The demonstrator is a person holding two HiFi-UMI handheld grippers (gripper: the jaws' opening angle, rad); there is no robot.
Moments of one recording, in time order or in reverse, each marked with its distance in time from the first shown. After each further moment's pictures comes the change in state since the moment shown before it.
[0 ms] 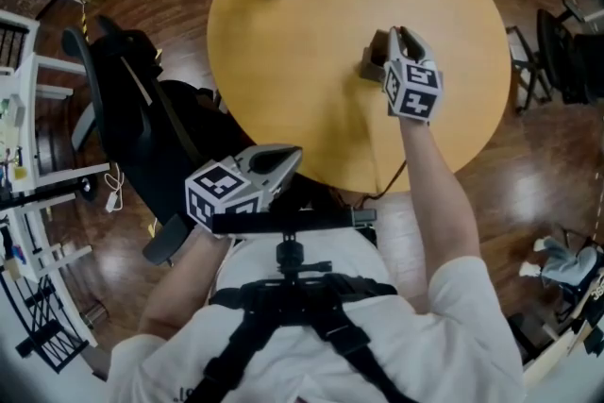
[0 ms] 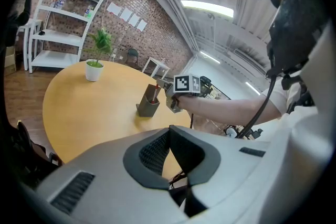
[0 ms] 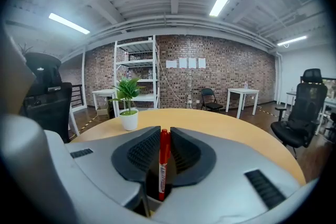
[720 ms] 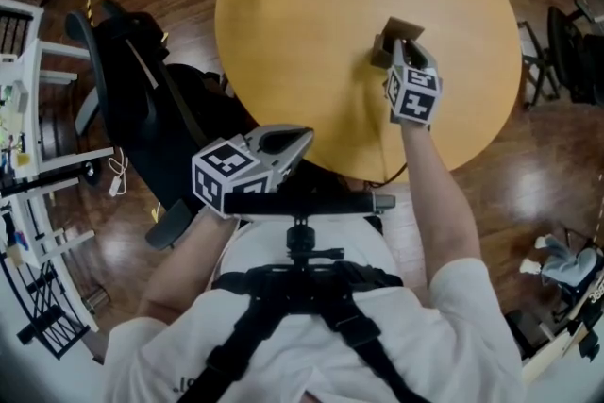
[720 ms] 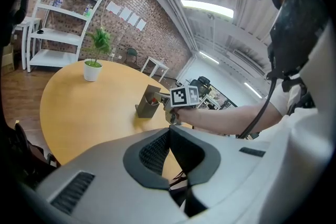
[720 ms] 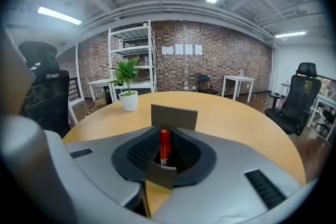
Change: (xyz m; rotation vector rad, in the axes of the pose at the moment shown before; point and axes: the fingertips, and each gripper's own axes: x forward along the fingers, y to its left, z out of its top) left arm 0.004 -0.001 0.012 -0.013 0.010 -0.008; right arm -0.007 0.005 -0.067 0.034 0.152 -0.038
